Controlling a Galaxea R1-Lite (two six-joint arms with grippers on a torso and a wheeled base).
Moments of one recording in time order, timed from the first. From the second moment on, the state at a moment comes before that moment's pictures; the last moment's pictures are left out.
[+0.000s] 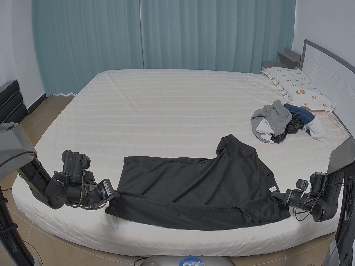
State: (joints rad) left arm -0.17 1.99 -0.59 -0.57 -0.30 -0.70; right arm -0.19 2.47 -0.34 -1.55 0.63 0.32
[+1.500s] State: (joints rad) left arm -0.17 1.91 -0.49 -0.64 -0.30 -0.99; right arm -0.38 2.07 -0.02 -1.55 0.83 0.40
